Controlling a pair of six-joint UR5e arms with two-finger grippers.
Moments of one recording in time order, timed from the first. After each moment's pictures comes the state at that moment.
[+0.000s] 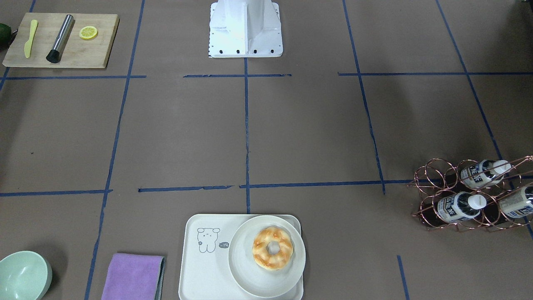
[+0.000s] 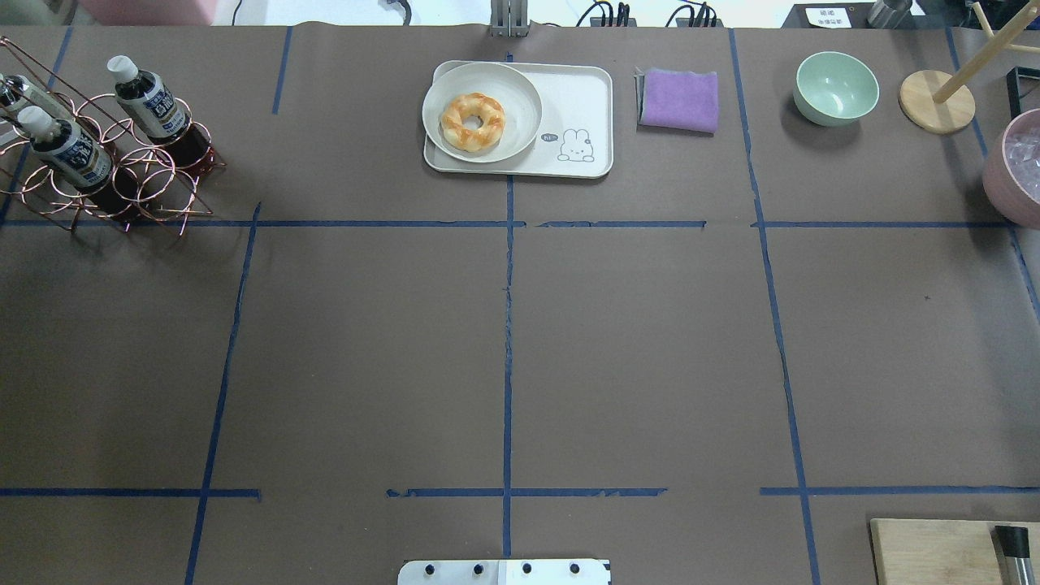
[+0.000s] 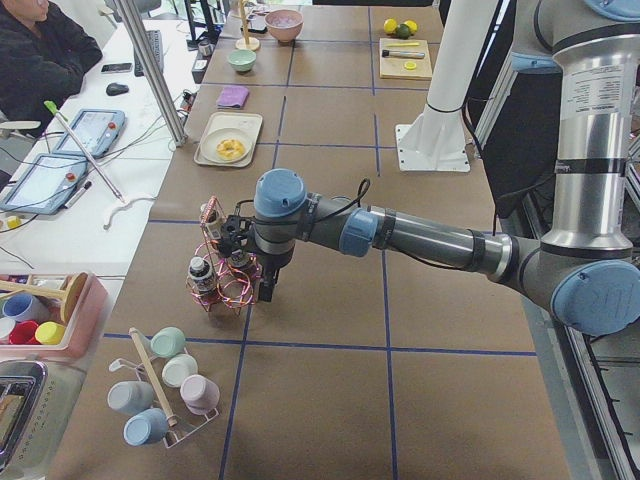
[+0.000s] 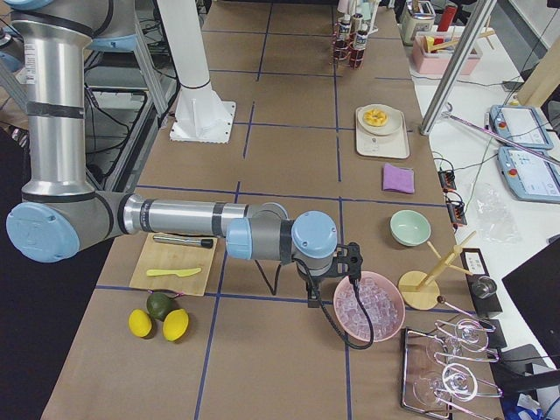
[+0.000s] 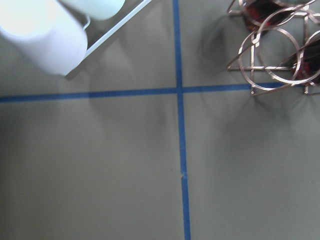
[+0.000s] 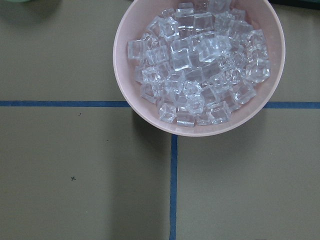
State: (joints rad) left arm -1.53 -1.51 -1.86 -1.73 -2.38 -0.23; right arm 1.65 -1.63 1.64 -1.55 2.46 -0.05
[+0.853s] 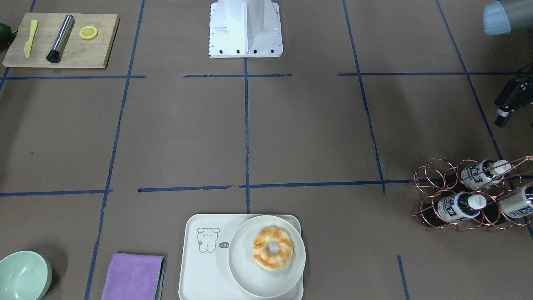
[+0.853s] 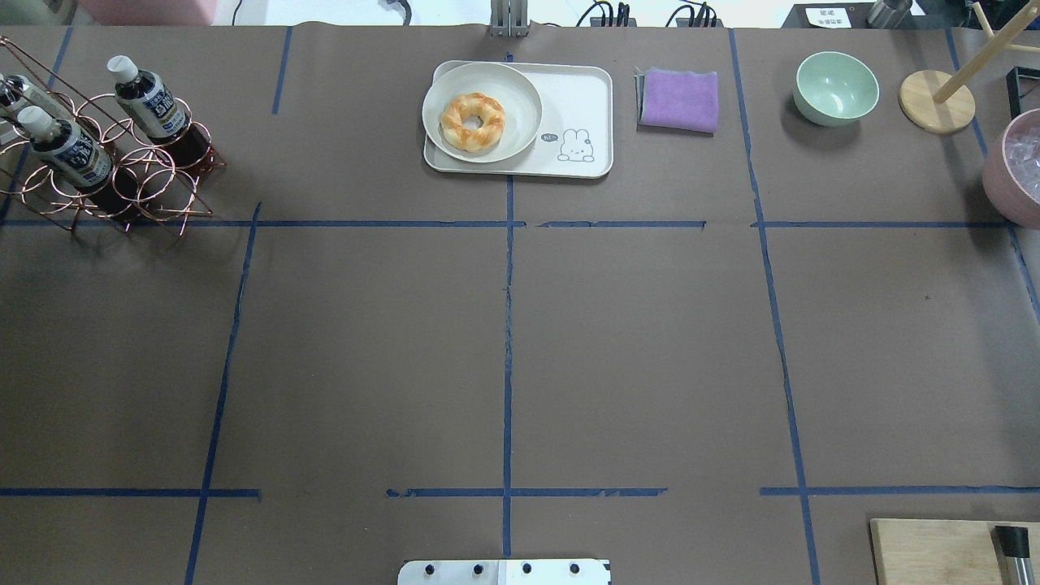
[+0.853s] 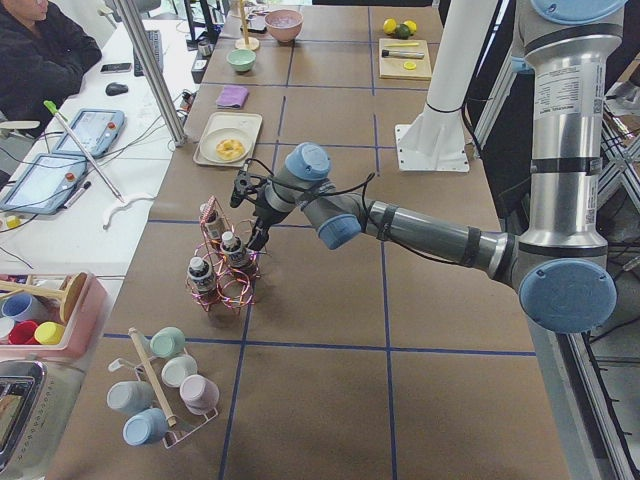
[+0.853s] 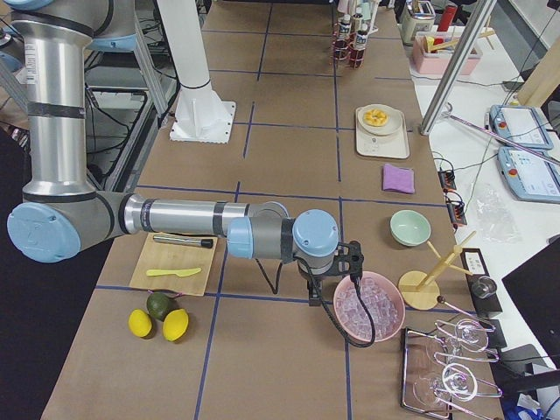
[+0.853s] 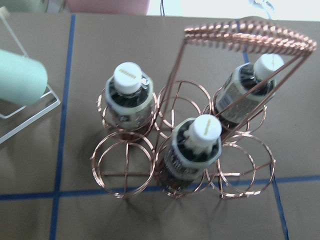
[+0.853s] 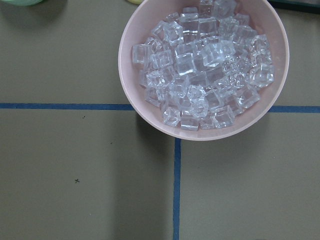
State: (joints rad) left arm -1.23 -1.50 -1.86 -2.32 -1.98 -0.81; right arm 1.65 -1.62 1.64 -1.55 2.47 -0.05
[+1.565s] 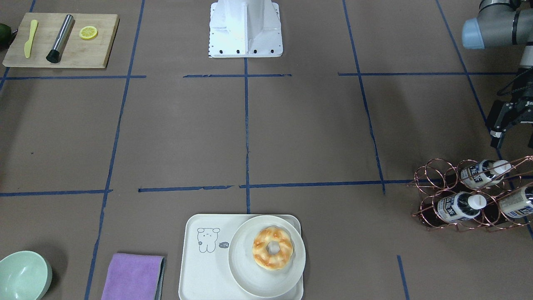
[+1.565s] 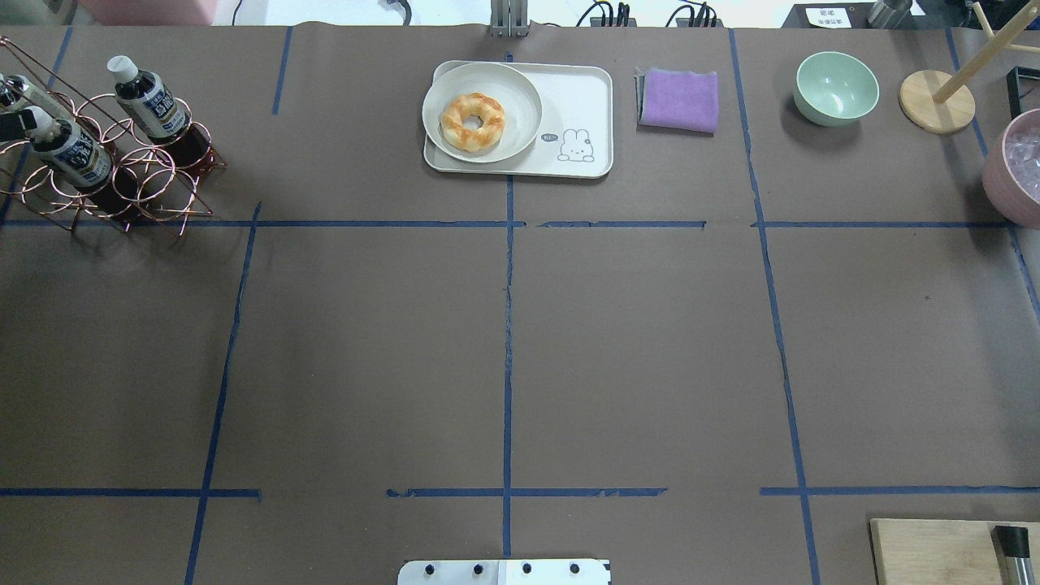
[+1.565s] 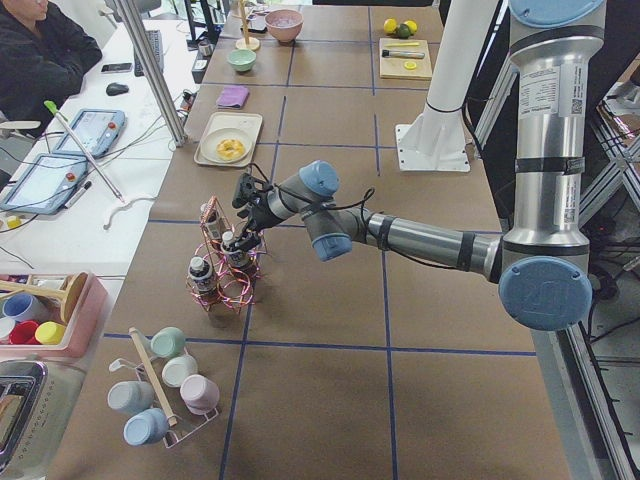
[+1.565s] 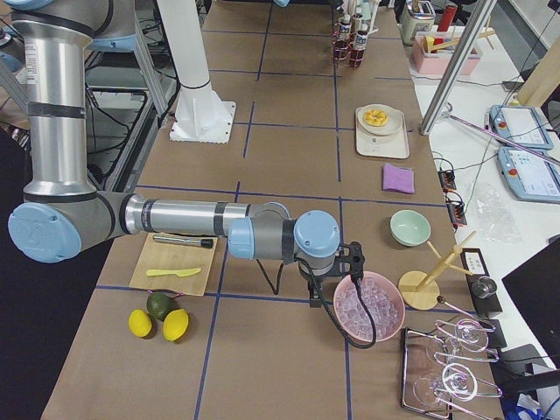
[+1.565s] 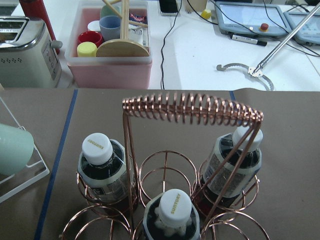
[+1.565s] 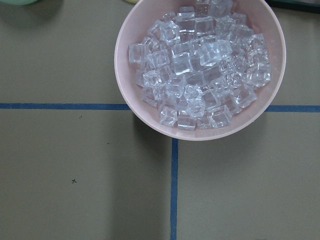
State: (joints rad) left arm -1.11 -1.52 -1.75 -2.55 -1.71 -0.89; right arm 1.65 -1.62 1.63 -1.55 2.46 -0.05
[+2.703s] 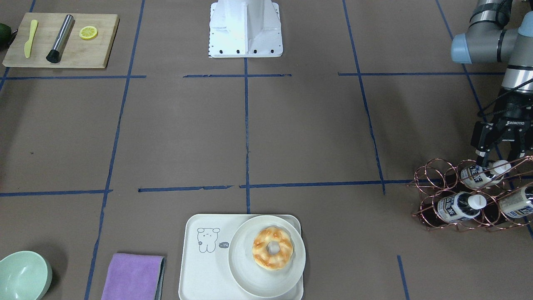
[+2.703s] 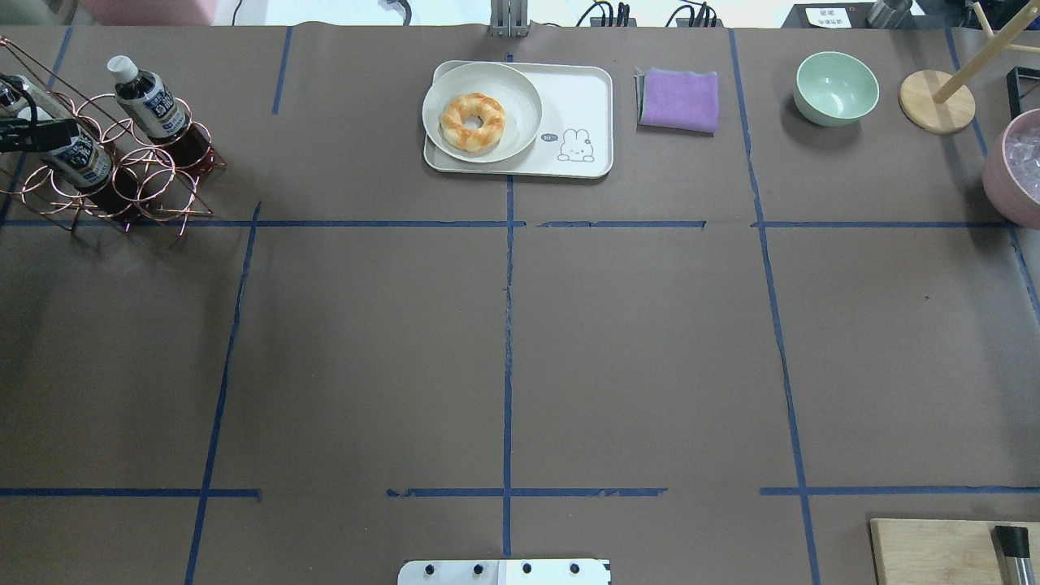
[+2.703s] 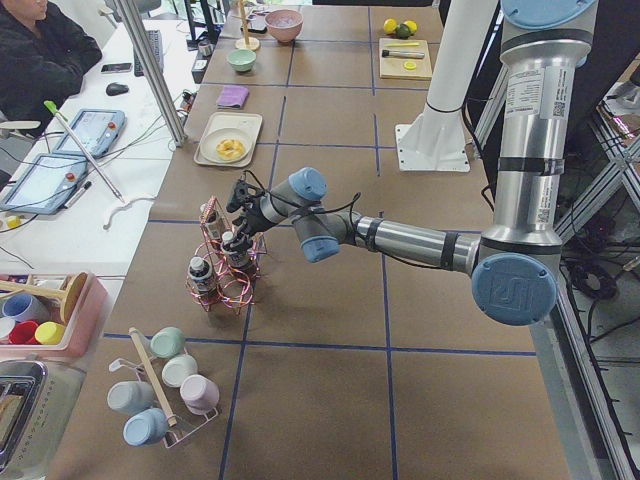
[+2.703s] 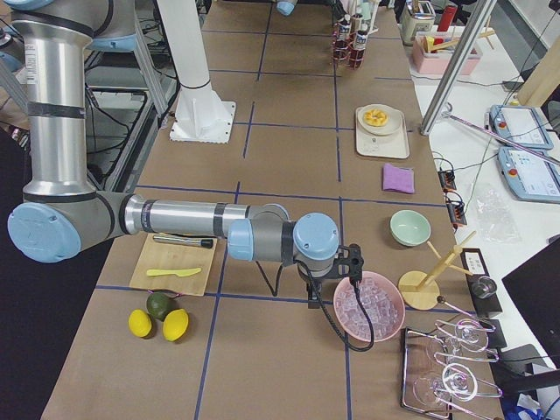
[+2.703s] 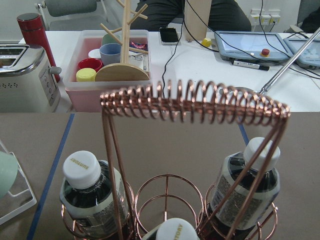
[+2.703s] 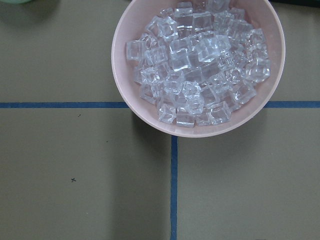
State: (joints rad) left arm -1.07 -1.58 -1.66 -2.56 -1.69 -0.88; right arm 1.65 -1.62 1.62 -1.55 2.47 -0.04
